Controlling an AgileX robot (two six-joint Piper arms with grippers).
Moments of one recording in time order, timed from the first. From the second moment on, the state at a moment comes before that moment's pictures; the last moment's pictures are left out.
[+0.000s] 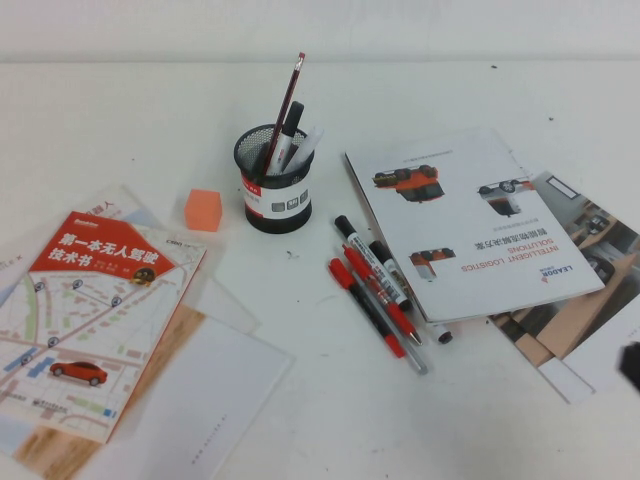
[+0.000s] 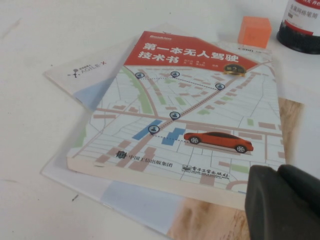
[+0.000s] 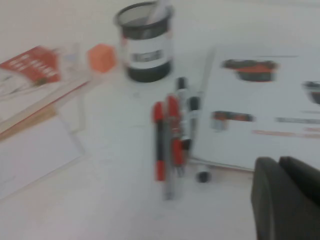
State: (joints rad) right arm 0.55 0.53 -0.24 -0.24 0.07 0.35; left arm -0.14 -0.01 0.01 0.02 0.38 -0.03
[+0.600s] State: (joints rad) right arm 0.07 0.07 -0.01 -0.24 0.13 0.35; left arm -0.14 -0.01 0.01 0.02 0.38 -0.03
